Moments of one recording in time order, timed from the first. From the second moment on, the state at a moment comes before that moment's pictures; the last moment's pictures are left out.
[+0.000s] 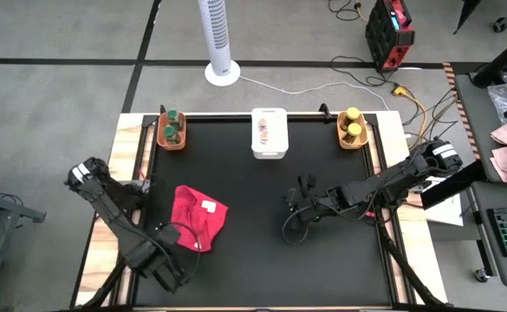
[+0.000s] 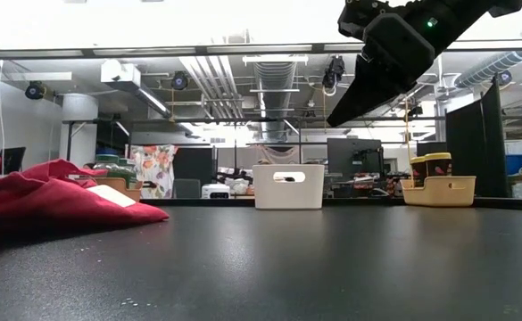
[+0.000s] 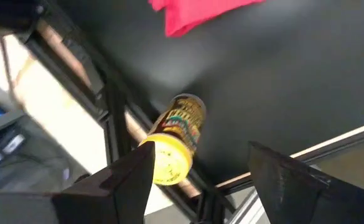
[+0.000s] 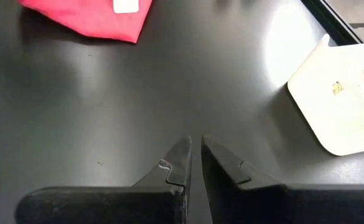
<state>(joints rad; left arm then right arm) -0.83 1.65 1.47 -1.54 0.18 -1.73 0.29 1.49 0.85 -0.17 0.50 0.29</state>
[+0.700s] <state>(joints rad) -0.91 1.56 1.32 -1.40 0.25 -1.97 0.29 1.49 0.85 -0.17 0.50 0.28</state>
